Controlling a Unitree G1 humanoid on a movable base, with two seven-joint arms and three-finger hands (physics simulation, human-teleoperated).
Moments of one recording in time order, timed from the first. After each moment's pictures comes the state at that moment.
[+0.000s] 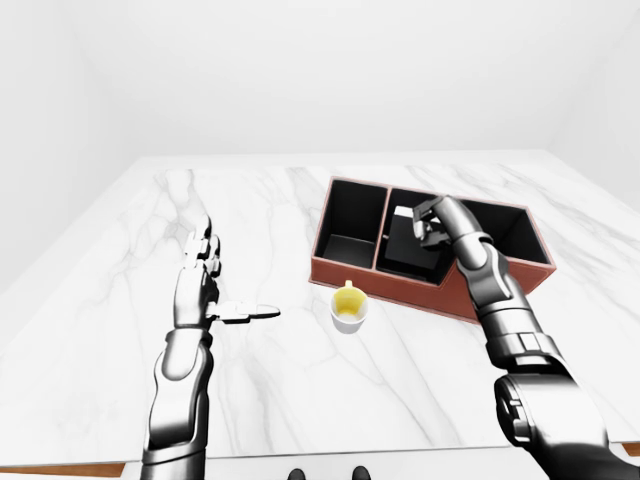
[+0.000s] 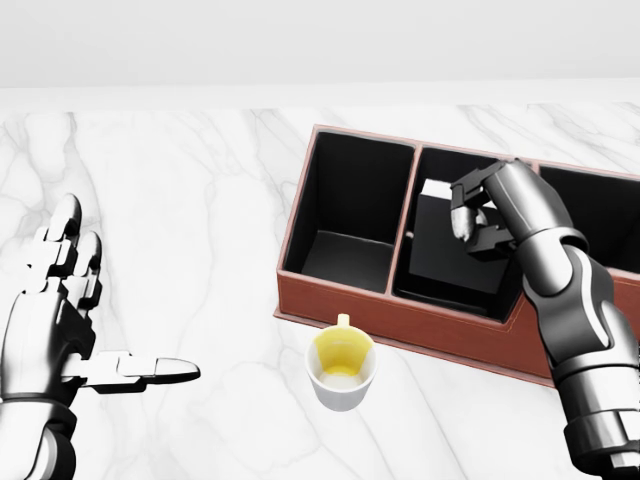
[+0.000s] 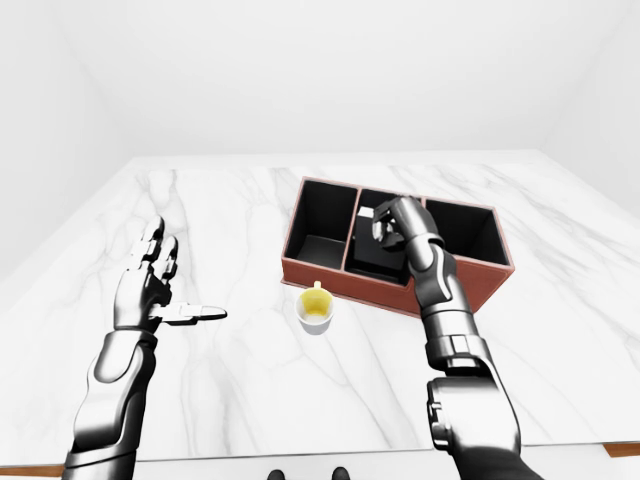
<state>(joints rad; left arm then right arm) -0.06 0.09 0.16 -0.20 -0.02 0.09 -0.10 -0.72 -0.36 -0.08 0.69 -0.63 -0.06 0.09</state>
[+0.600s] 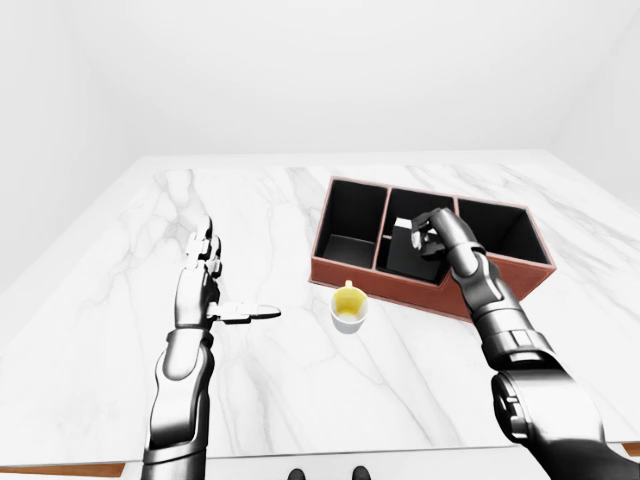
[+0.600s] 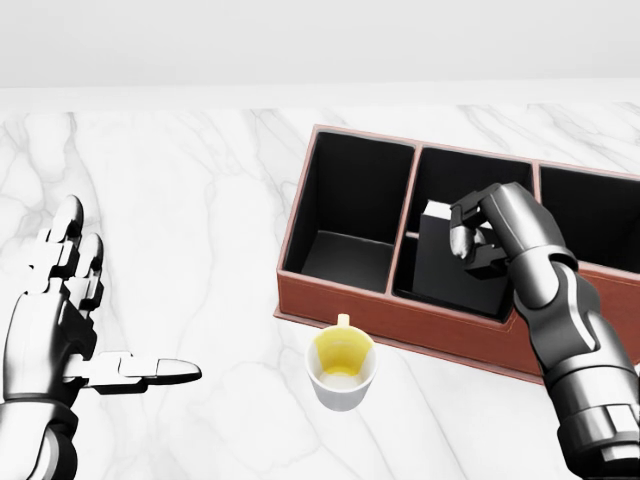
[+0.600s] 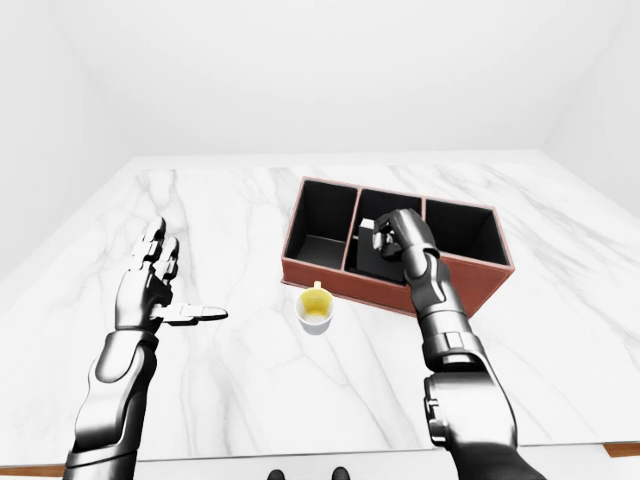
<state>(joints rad) -0.06 0.09 0.16 -0.19 -0.02 0.09 -0.10 -0.75 -0.35 -0.06 0.86 -0.64 -0.09 0.01</state>
